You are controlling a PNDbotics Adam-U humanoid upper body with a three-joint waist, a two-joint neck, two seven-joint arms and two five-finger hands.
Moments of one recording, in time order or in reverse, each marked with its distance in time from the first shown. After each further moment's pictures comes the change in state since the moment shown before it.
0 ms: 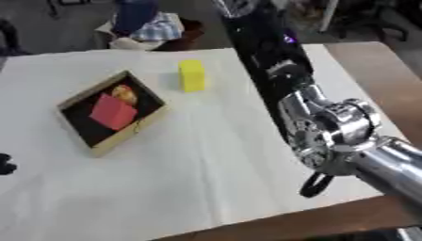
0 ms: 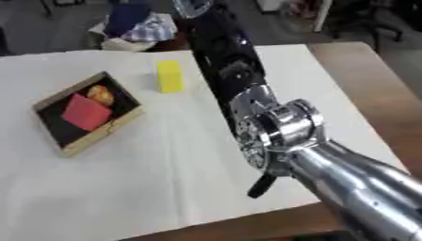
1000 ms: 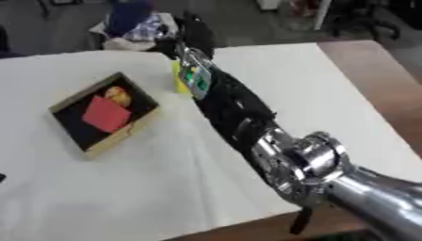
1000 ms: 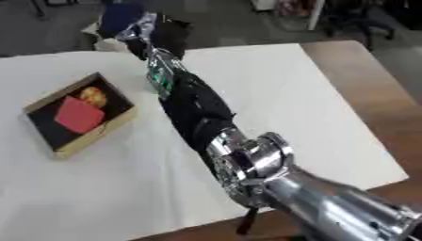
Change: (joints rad) left arm -0.004 -0.002 -0.006 0.000 0.001 0.003 -0.006; right arm 0.120 0.072 0.051 0.155 0.541 0.373 0.075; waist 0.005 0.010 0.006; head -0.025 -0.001
